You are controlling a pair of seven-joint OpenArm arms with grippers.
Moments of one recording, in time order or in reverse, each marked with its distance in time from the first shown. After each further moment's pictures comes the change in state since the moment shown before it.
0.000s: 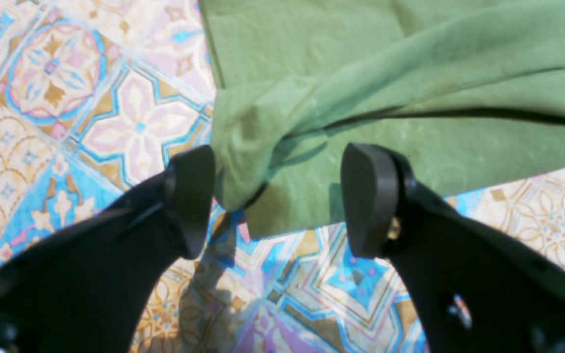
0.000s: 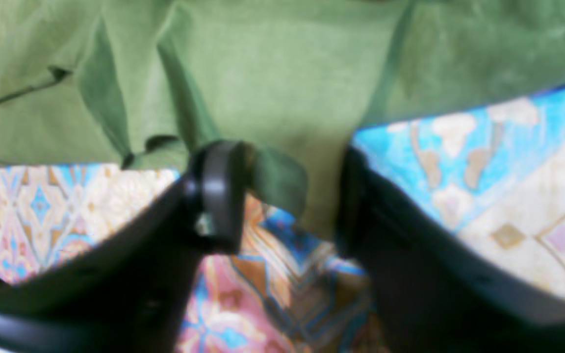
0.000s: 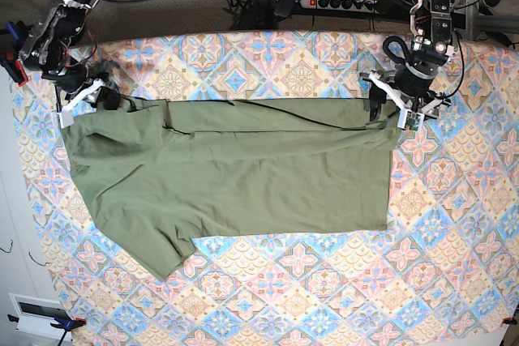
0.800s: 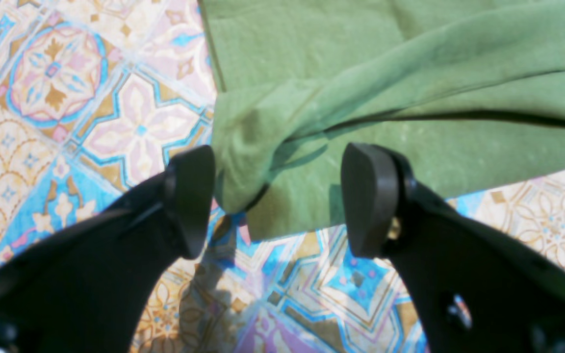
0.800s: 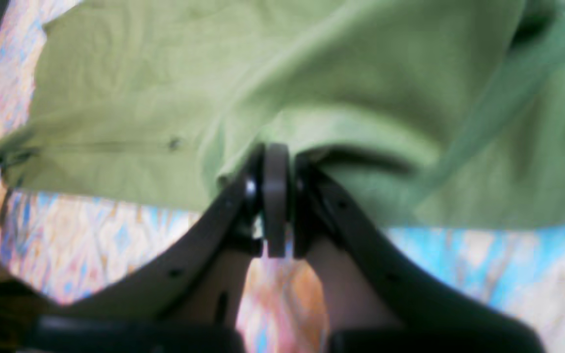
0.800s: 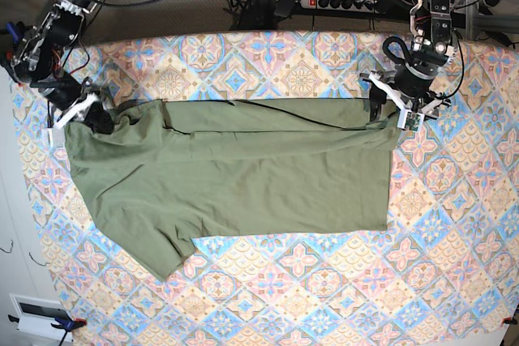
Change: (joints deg) left arm -0.1 -0.1 0.0 -0.1 0.0 0.0 0.0; right arm 4.5 -0.1 0.3 8.5 11.3 -0.3 -4.9
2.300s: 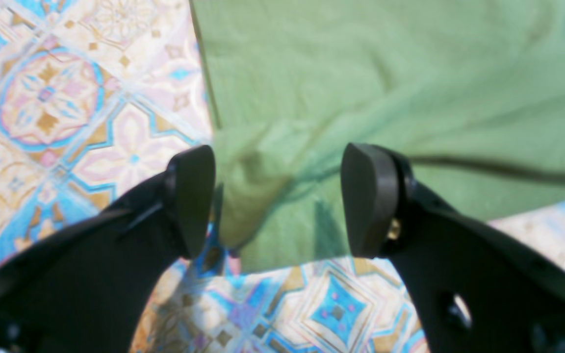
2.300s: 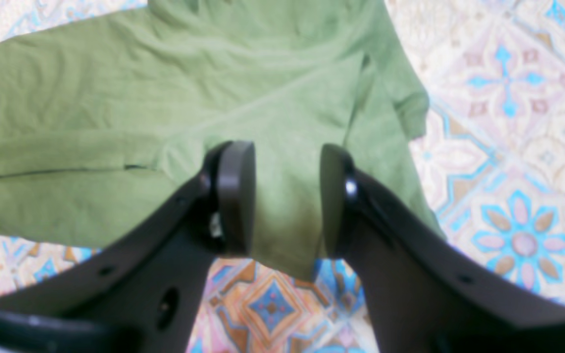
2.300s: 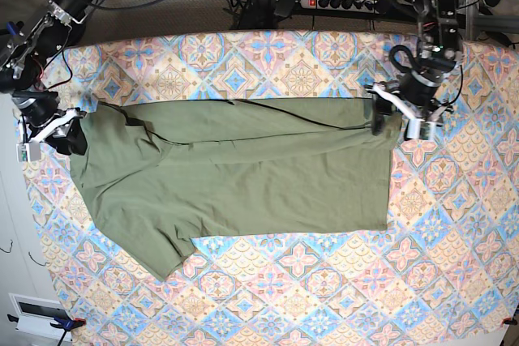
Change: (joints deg) left arm -1.6 0.5 -5.8 0.1 -10.6 0.1 0.3; right arm 0.9 0.9 5.5 8.8 -10.4 0.3 1.9
